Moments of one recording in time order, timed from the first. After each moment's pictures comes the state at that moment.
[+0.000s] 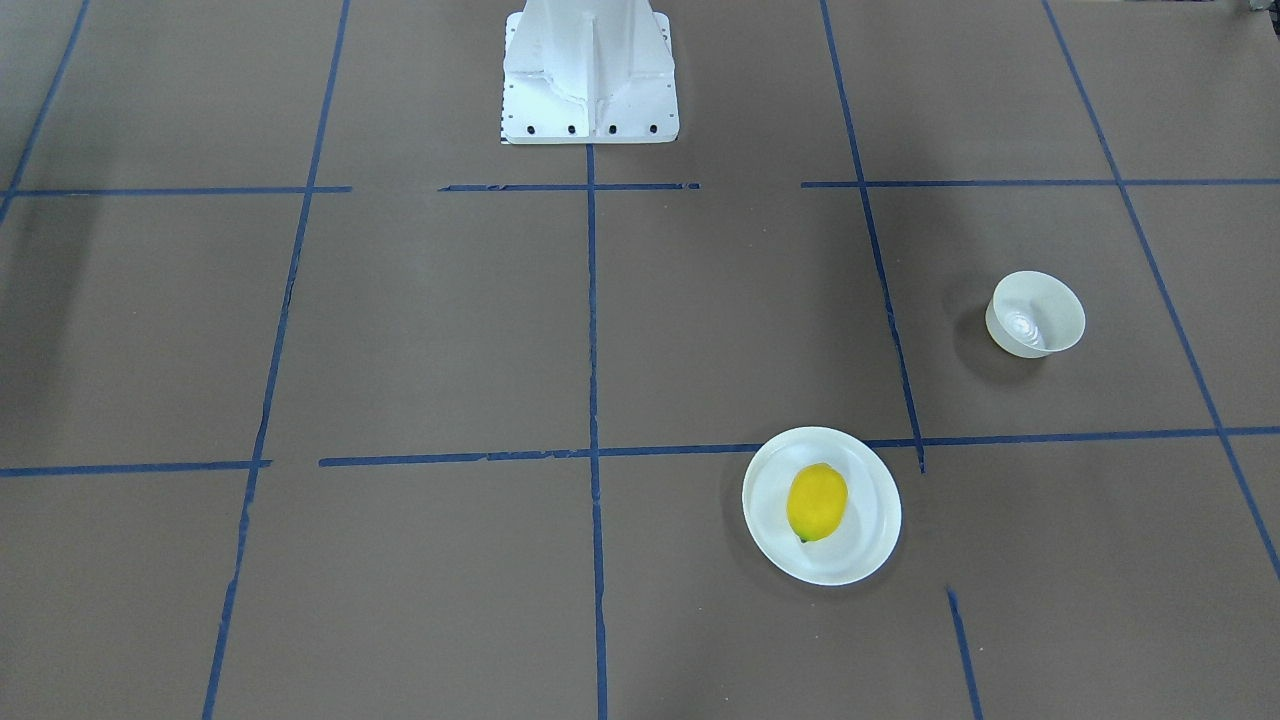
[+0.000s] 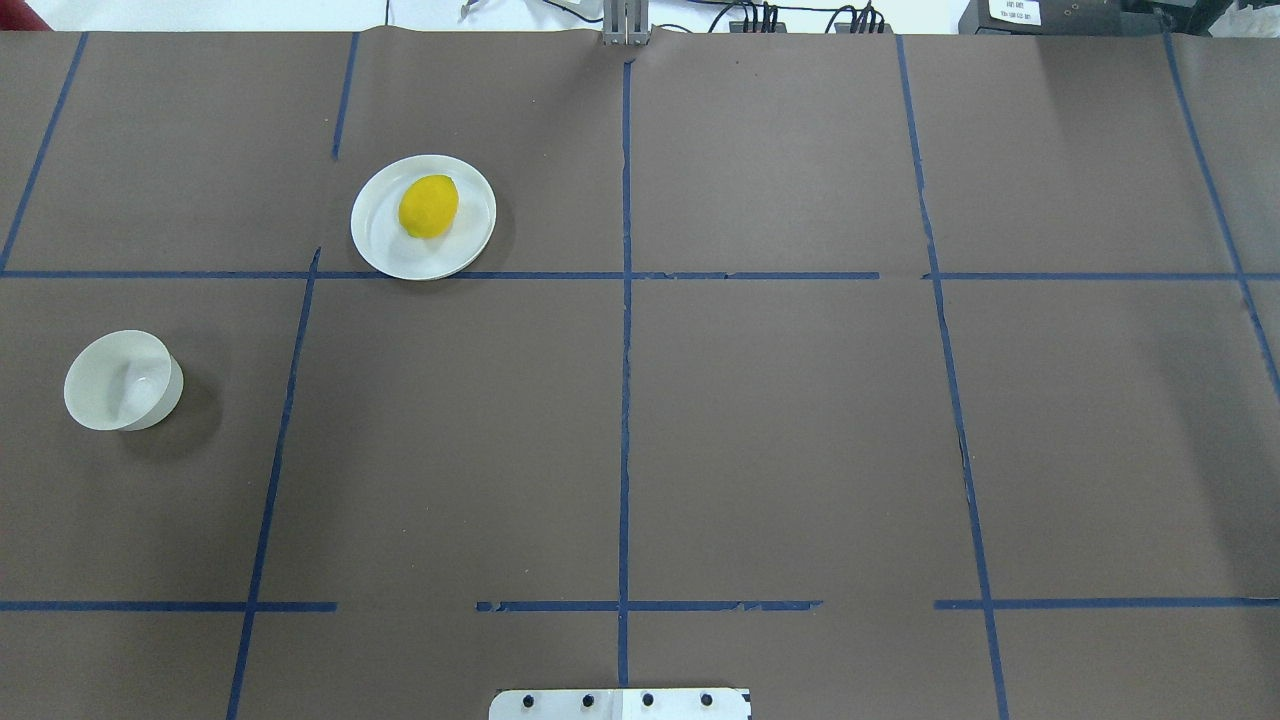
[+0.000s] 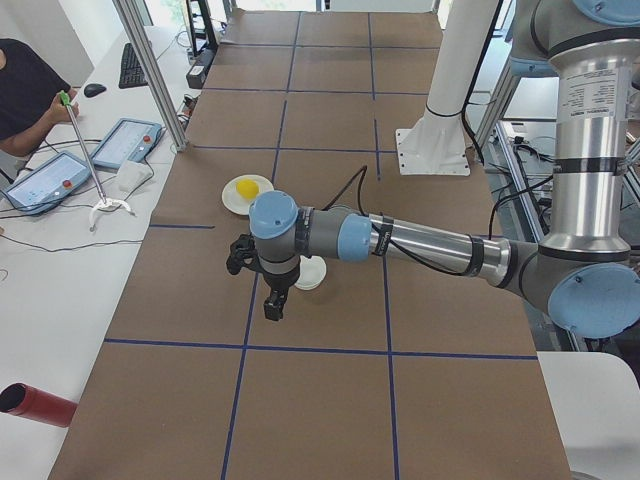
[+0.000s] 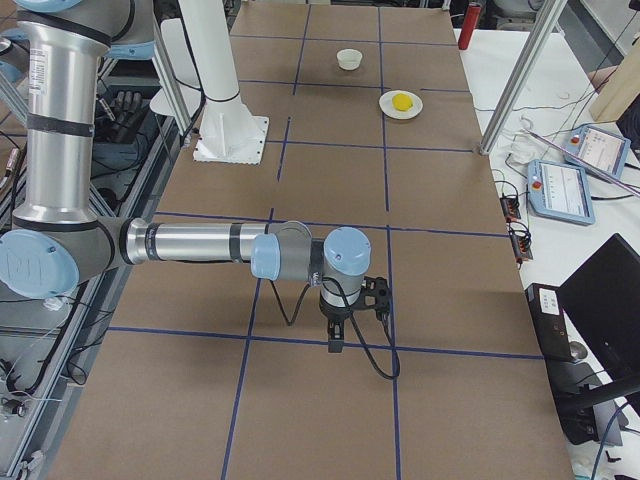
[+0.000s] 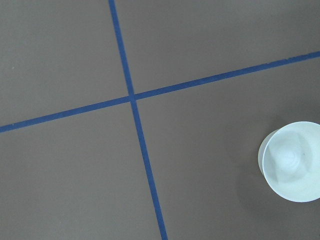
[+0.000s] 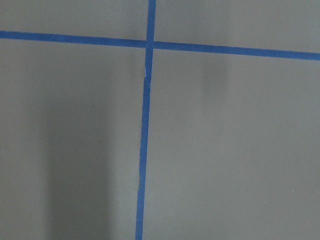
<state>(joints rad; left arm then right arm) -1.47 -1.51 -1.82 -1.53 -2.37 0.15 1.54 -1.71 1.75 -1.64 2.28 -0.05</state>
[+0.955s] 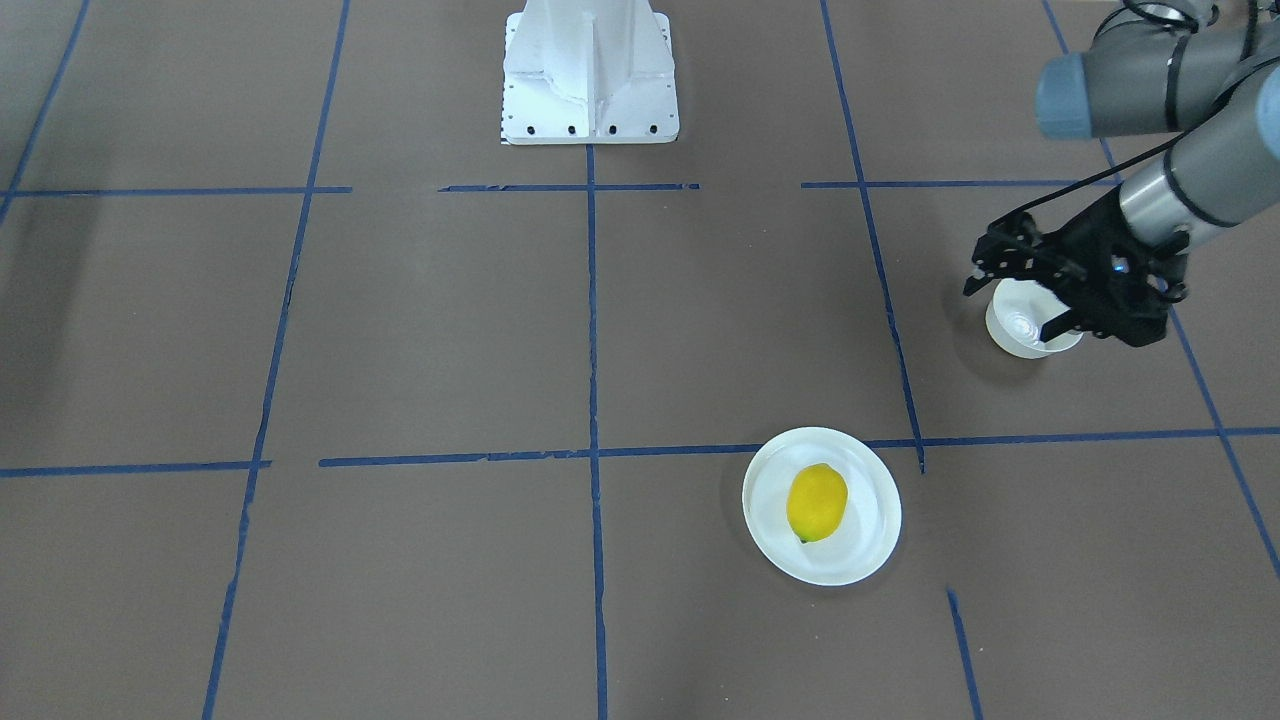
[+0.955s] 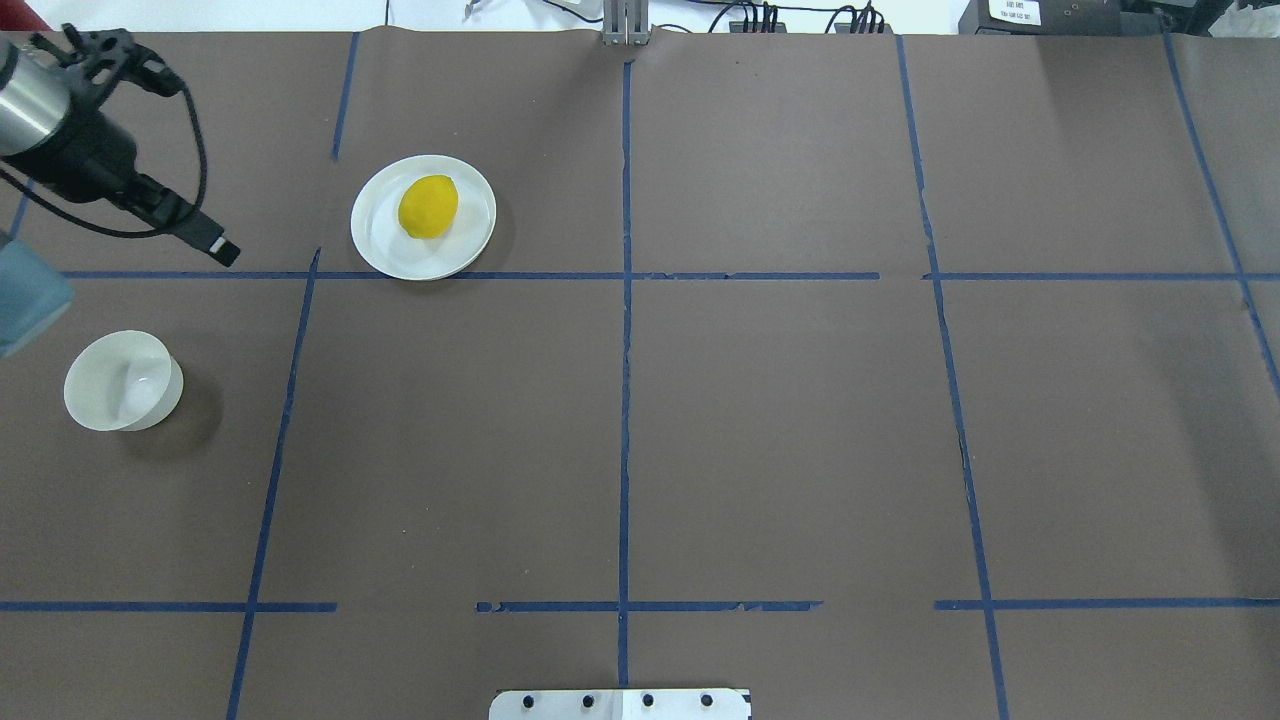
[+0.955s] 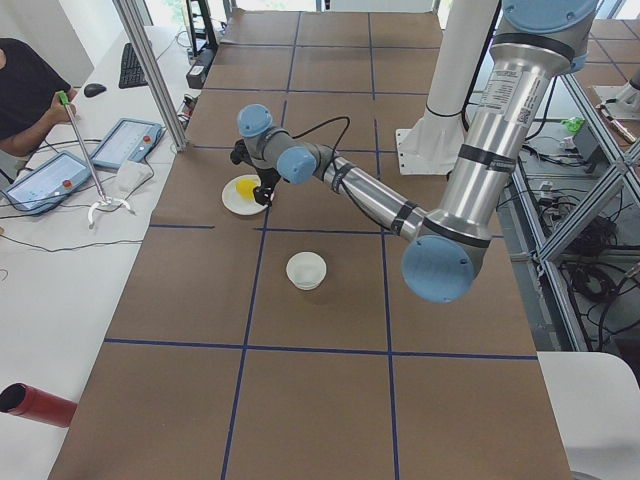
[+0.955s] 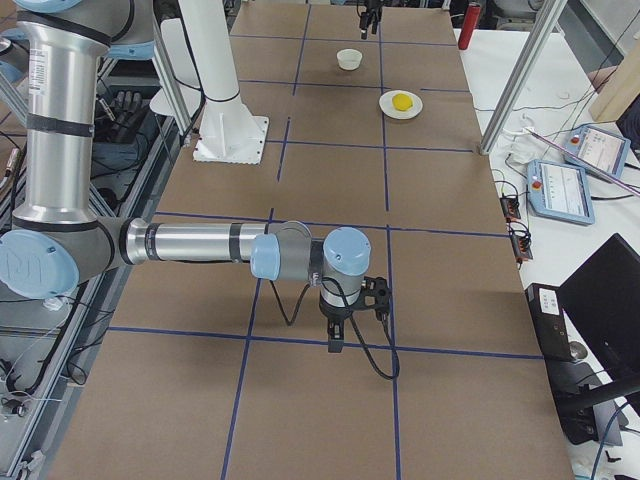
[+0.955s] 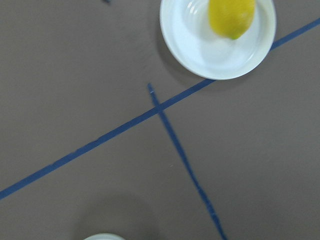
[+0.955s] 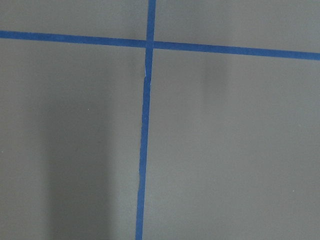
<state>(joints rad) -1.06 -1.95 -1.71 -1.66 -2.43 -0.22 1.54 -1.71 1.75 -1.64 2.28 -0.05</state>
